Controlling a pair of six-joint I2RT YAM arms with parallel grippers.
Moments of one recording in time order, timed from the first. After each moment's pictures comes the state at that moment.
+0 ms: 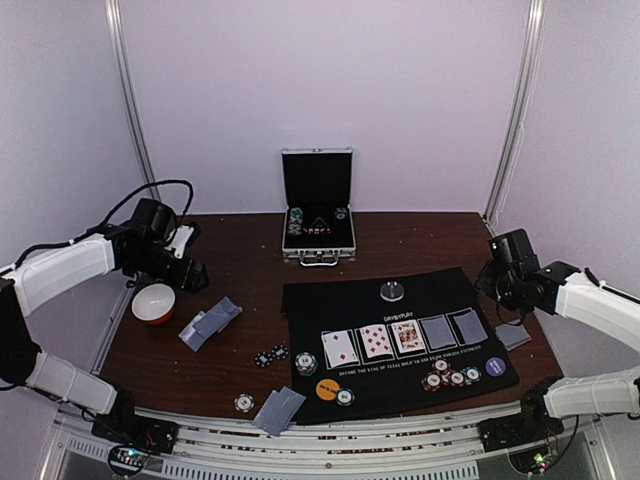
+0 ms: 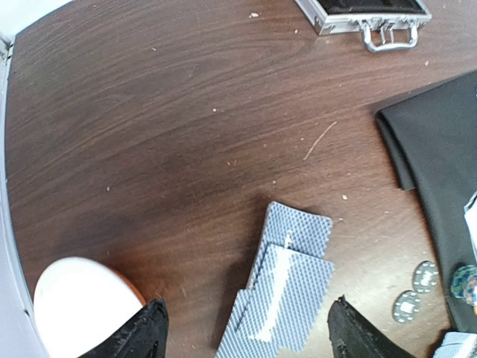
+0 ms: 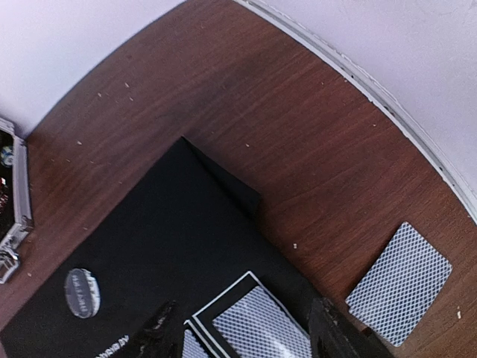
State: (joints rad) left arm -0.29 1.32 0.97 -0.62 0.08 -0.01; right arm 0.37 1.06 0.69 -0.47 0.48 0.87
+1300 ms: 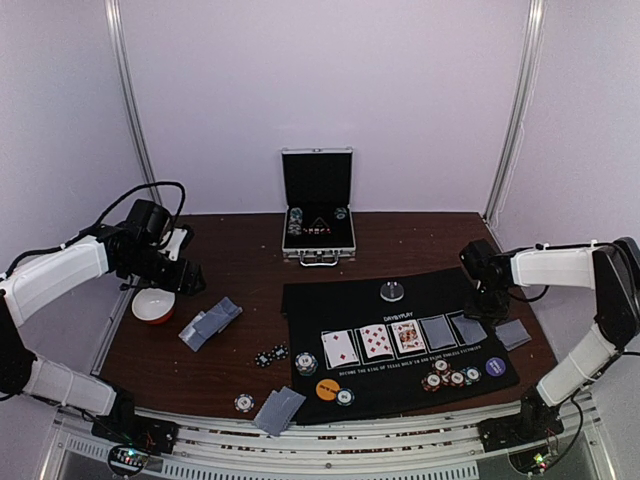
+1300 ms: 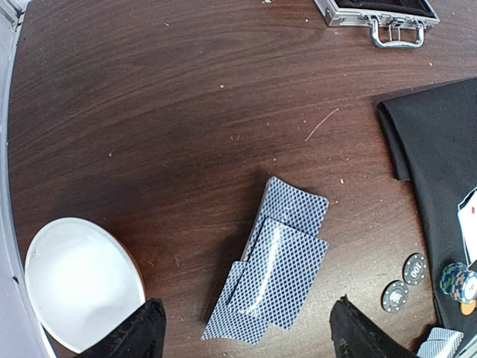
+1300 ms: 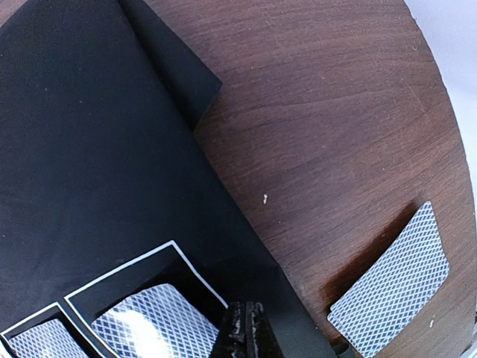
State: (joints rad) left arm -0.30 1.26 0.97 -0.71 0.06 -0.09; right arm 0.29 1.52 0.82 -0.63 0.36 0.62
